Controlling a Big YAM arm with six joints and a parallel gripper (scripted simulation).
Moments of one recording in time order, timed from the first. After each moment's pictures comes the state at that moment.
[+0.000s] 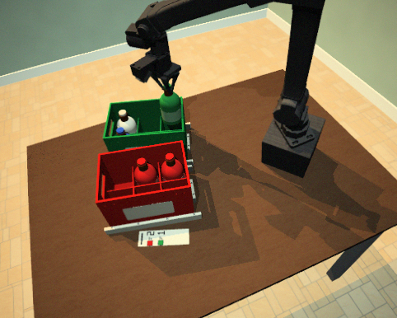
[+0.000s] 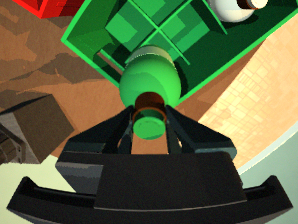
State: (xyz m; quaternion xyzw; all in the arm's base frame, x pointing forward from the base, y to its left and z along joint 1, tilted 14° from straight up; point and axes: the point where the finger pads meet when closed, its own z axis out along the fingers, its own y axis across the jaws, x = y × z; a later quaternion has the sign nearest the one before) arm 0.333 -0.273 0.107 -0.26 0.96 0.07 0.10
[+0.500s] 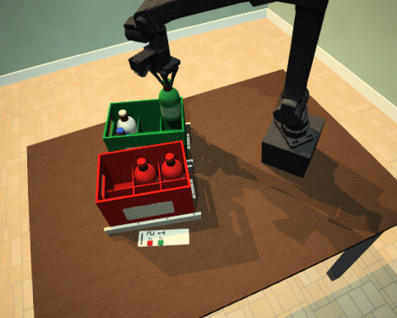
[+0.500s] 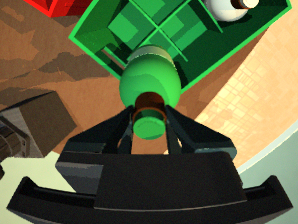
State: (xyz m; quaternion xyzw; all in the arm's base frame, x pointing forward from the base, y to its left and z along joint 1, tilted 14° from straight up) arm 0.329 -0.276 0.126 -0.26 0.96 0.07 0.10
